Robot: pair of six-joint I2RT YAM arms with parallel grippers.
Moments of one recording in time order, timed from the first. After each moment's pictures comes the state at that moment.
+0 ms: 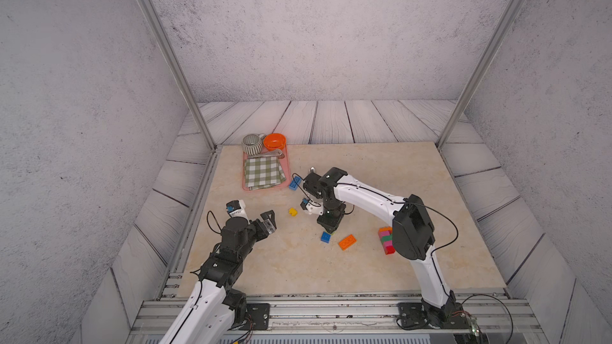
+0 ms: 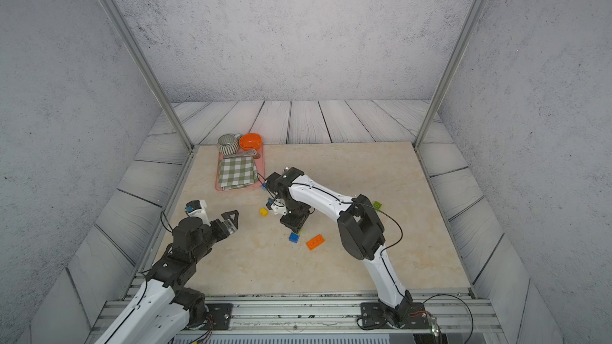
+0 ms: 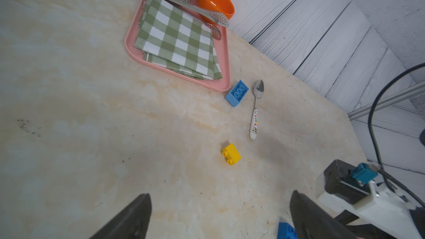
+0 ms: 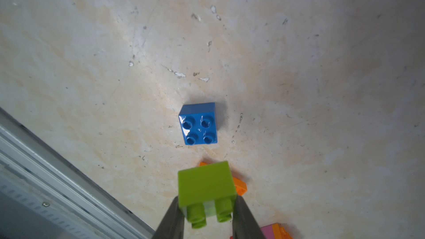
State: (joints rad) left arm -0.30 0.64 0.35 -0.22 -0.05 -0.66; right arm 0.88 2.20 1.98 -1.45 -0.04 -0.26
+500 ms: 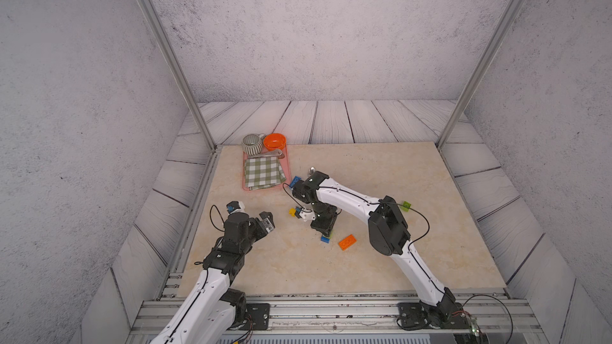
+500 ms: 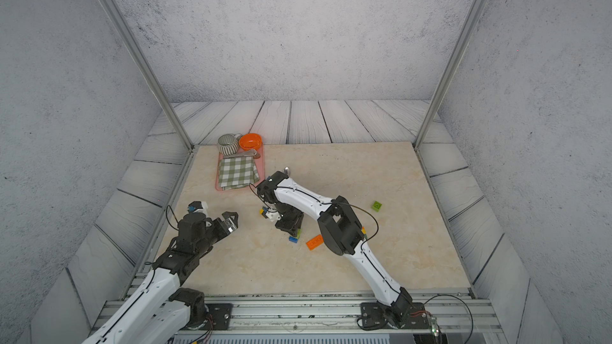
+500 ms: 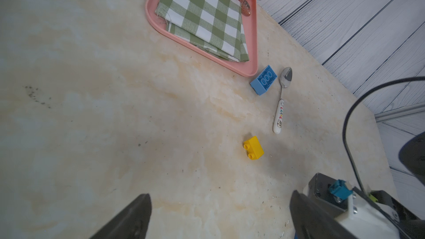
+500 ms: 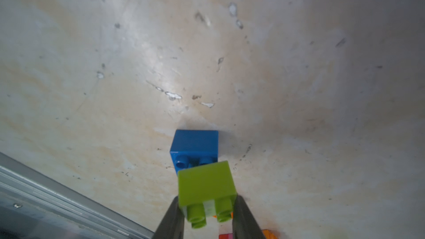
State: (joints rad) left arm -0.22 0.75 0.35 -0.19 0.01 -0.69; right arm 0.91 2.42 2.21 -1.60 0.01 -0.30
